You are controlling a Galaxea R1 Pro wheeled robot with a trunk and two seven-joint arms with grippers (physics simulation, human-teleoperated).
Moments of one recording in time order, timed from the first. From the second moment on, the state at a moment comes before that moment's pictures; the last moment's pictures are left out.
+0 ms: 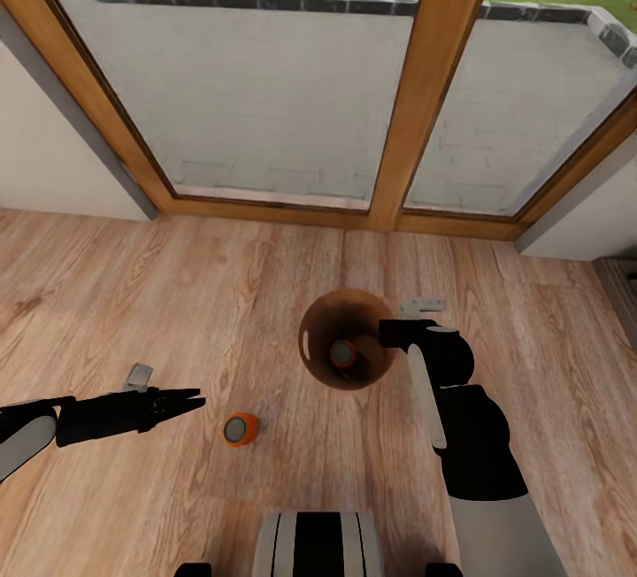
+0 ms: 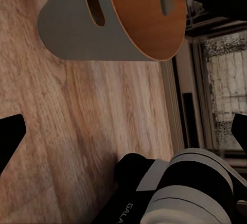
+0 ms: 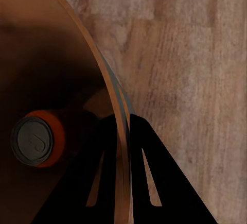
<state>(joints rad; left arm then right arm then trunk) -0.49 0.82 -0.53 -1.40 1.18 0.52 -0.77 -0.63 0.17 0.10 -1.58 0.00 1.05 -0.21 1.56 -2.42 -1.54</state>
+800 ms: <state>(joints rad) -0.49 0.82 -0.53 -1.40 1.17 0.52 -0.78 -0.63 0.17 0.10 -1.58 0.00 1.05 -0.21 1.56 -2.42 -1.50</state>
